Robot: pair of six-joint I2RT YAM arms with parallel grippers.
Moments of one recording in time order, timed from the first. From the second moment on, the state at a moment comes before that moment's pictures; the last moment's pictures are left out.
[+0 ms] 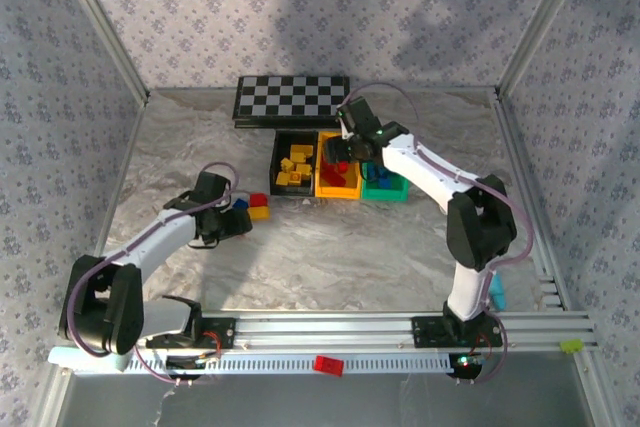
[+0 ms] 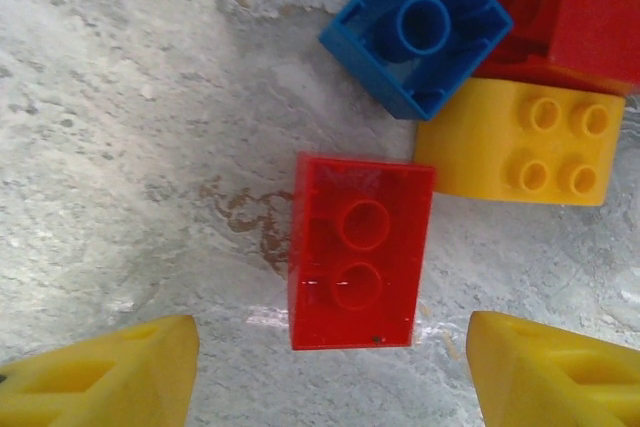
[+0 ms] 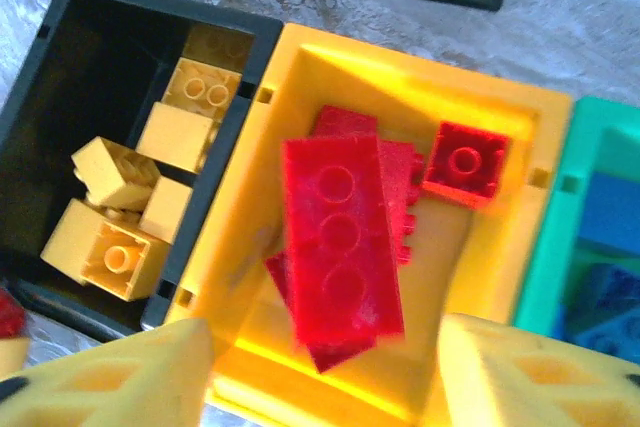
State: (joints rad) left arm -0.29 1.27 0.65 -0.58 0.06 -0.54; right arm 0.57 1.84 1.52 -0.59 0.04 0.30
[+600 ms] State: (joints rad) left arm -0.32 1.47 0.78 -0.59 0.00 -0.50; right arm 0.61 1.72 1.36 -0.61 0.06 0.30
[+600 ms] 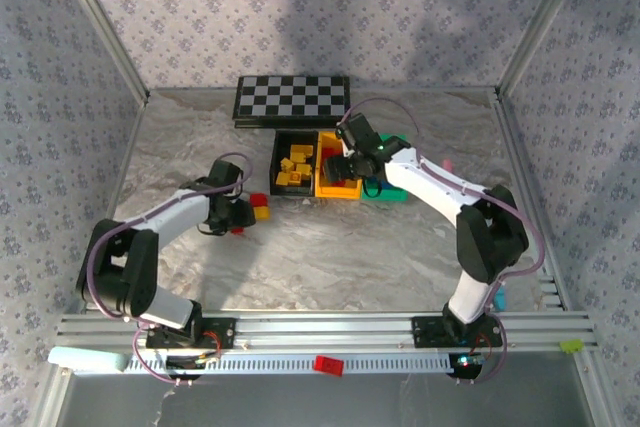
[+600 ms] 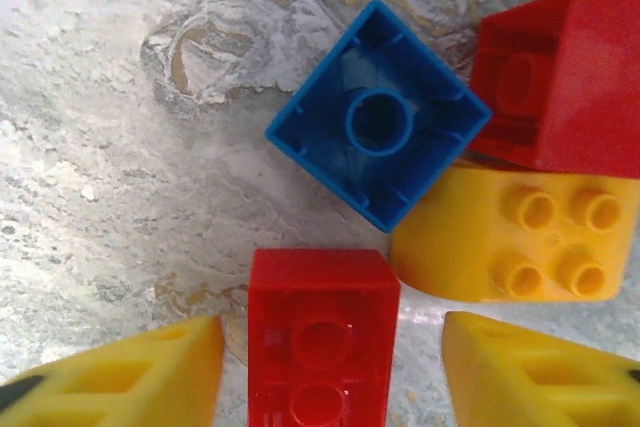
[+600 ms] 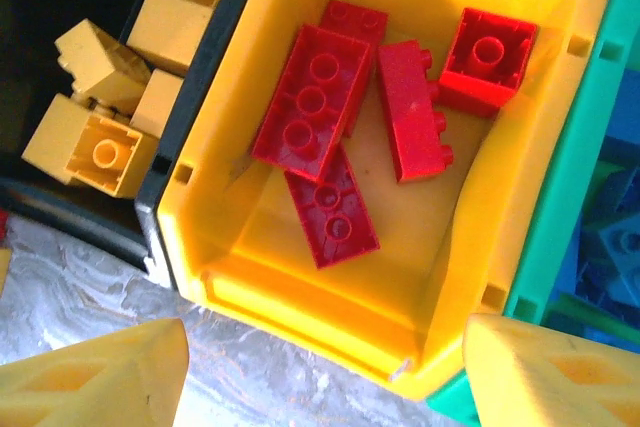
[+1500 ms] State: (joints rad) left arm -0.62 1.44 1.20 -0.68 -0.08 -0.50; right arm 0.58 1.47 1.07 -0.59 0.12 0.32
